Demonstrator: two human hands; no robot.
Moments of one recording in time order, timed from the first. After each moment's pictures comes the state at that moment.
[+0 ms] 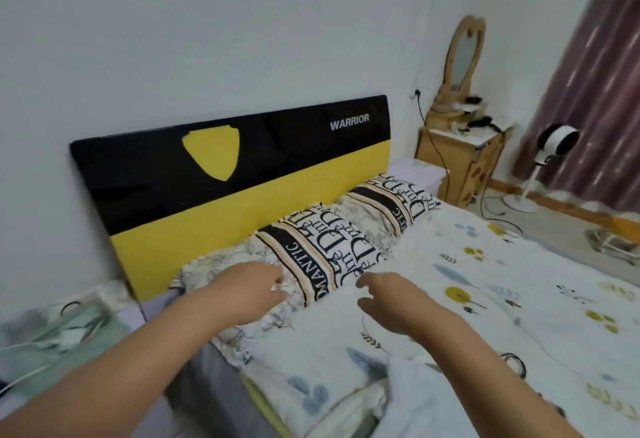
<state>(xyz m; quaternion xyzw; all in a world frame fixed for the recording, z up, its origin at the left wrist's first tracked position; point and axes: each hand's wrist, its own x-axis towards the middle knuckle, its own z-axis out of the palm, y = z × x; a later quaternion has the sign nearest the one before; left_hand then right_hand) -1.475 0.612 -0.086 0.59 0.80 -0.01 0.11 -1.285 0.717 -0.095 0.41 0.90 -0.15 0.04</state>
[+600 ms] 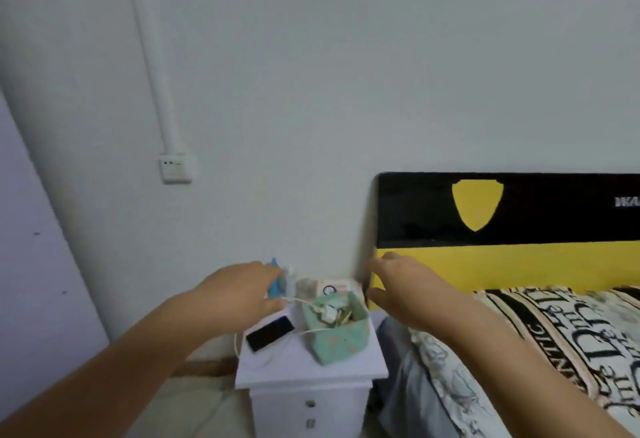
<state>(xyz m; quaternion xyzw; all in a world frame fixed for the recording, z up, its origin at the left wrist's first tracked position) -1.671 0.201 -0.014 0.31 0.95 0.03 0.07 -1.591 0.407 -0.009 0.06 1.00 -0.04 0.00</state>
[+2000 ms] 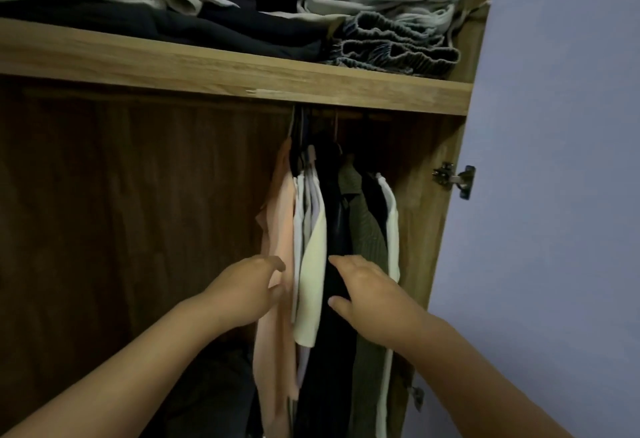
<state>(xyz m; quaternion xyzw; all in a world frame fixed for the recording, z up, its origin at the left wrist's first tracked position) -1.605 -0.410 0.024 -0.35 0.92 0.11 -0.12 -1.749 -0.280 0.033 -0.63 0.76 -0.16 0.01</state>
